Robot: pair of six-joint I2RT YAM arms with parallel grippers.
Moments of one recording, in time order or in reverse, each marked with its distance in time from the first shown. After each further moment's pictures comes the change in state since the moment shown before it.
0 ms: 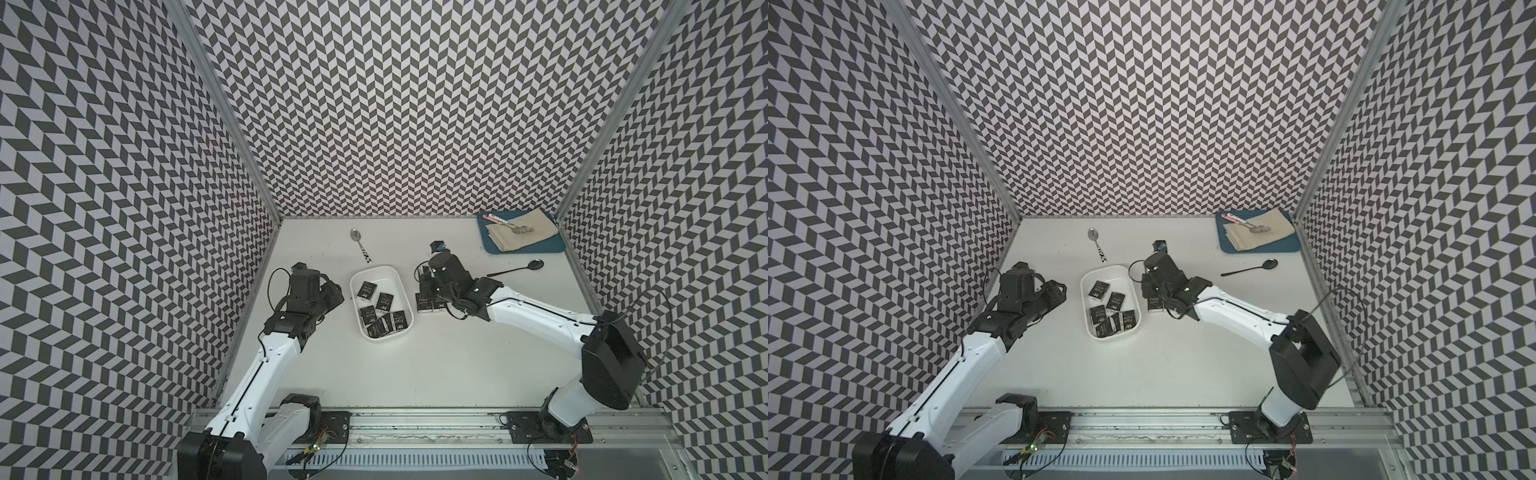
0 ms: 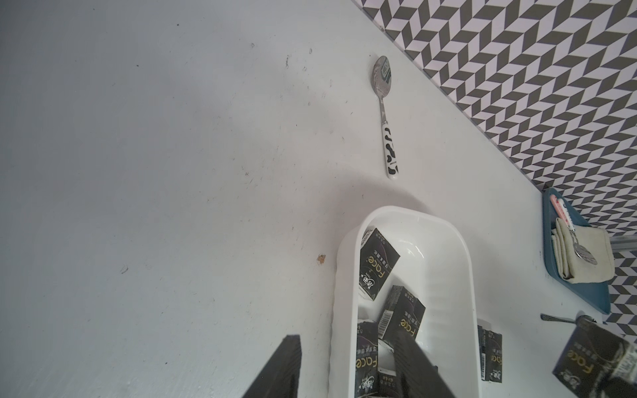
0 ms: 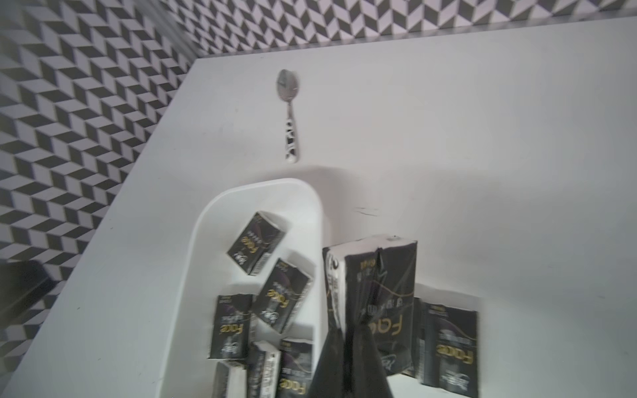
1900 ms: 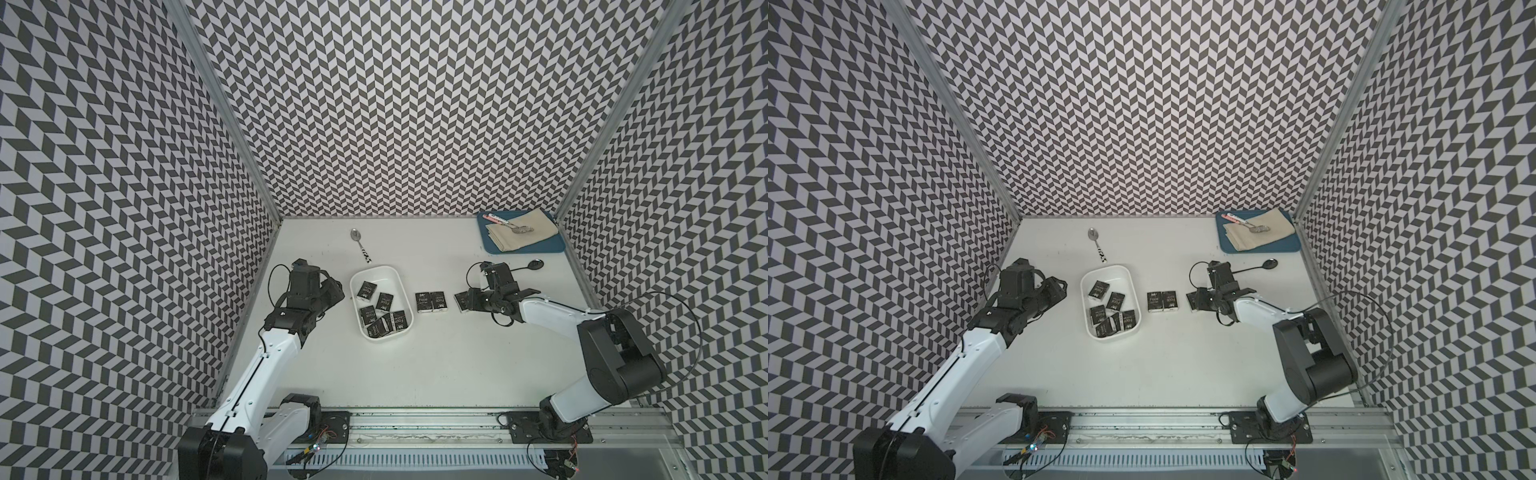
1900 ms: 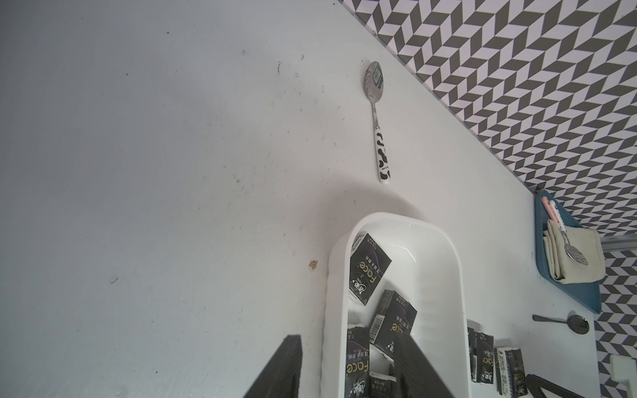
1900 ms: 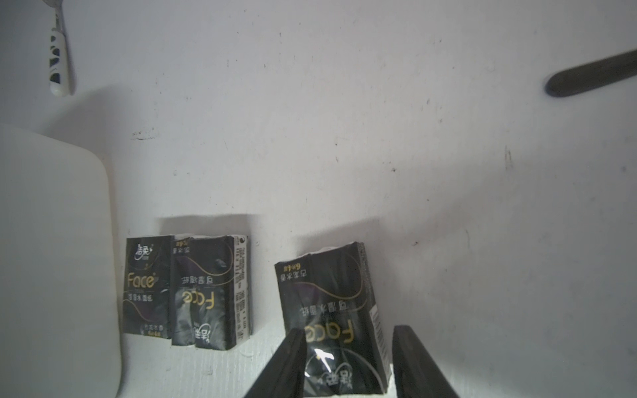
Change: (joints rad) left arm 0.000 0.026 0.033 0.001 0.011 0.000; right arm -0.381 0.005 -0.340 0.116 -0.332 -0.113
